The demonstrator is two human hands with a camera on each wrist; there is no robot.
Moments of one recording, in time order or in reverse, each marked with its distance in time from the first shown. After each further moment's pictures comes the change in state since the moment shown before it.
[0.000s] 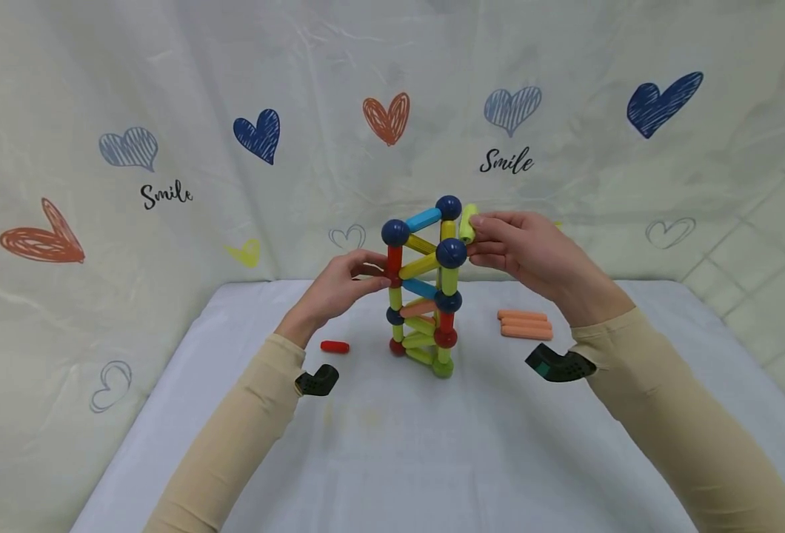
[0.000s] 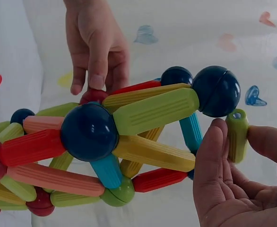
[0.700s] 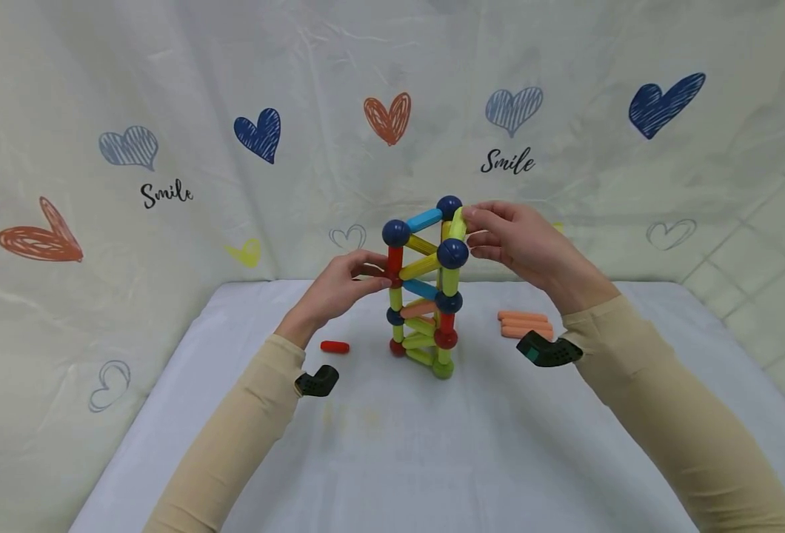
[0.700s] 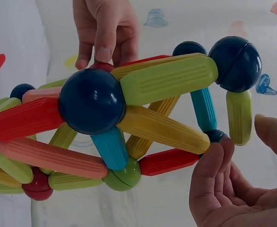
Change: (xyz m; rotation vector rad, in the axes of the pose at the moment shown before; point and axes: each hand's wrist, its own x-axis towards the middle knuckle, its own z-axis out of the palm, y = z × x) left_hand 0.000 -0.001 0.000 0.003 0.001 0.010; right_hand 0.021 0.001 0.002 -0.102 0.058 0.018
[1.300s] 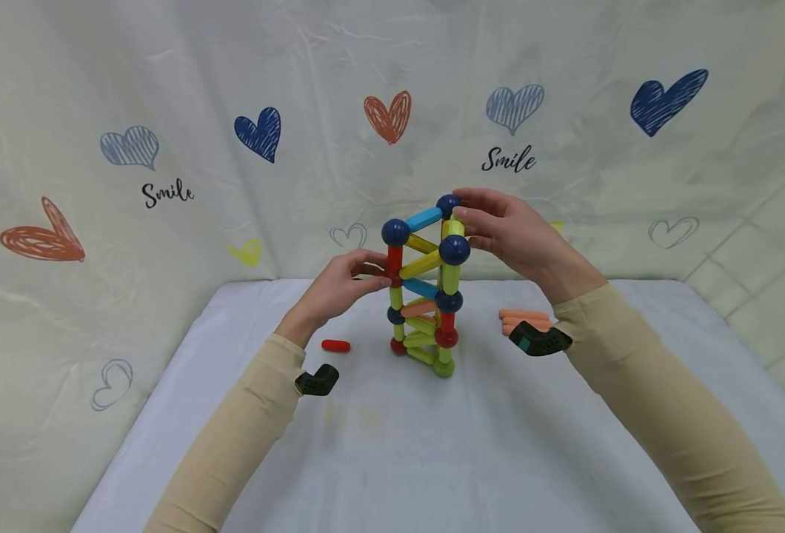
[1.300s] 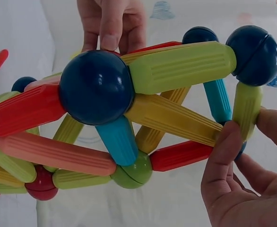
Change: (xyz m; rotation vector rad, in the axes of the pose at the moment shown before) left_hand 0.000 -0.001 0.000 -0.001 0.003 -0.017; right_hand 0.017 0.005 -0.001 0.030 -0.052 -0.081
